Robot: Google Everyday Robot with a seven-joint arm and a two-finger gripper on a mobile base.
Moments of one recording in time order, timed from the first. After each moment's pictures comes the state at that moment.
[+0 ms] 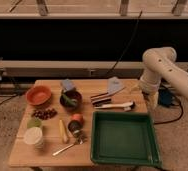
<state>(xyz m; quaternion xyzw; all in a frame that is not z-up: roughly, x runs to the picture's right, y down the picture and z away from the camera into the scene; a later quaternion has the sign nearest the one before) 0.272 0.070 0.755 -0.35 -0.17 -0.36 0.85</state>
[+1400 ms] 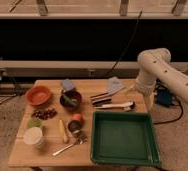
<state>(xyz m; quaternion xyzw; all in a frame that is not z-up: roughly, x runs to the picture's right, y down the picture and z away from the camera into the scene) 0.242 0.075 0.760 -0.34 -0.18 -0.38 0.84</state>
